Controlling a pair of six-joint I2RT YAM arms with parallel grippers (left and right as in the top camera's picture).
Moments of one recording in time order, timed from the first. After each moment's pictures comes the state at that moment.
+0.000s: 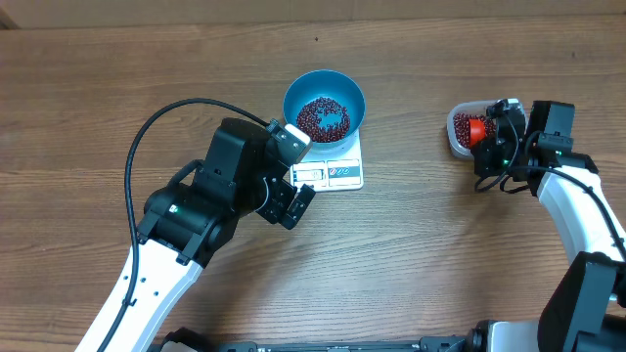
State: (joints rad) left arm -0.48 1.20 1.20 -0.88 0.10 0.13; right arm -0.21 1.58 0.99 -0.45 -0.31 -0.24
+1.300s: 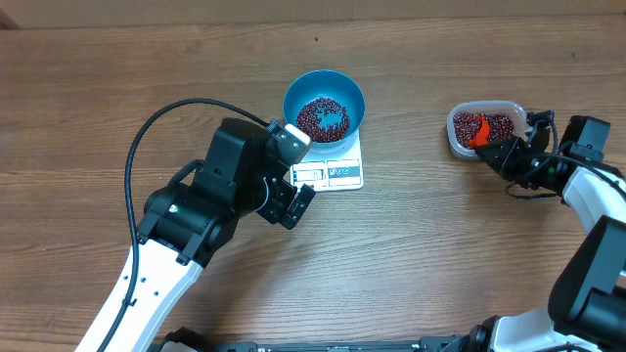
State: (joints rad) left arm -0.48 1.20 1.20 -0.88 0.10 0.13; right arm -0.42 1.71 0.98 -0.39 -0.76 0.14
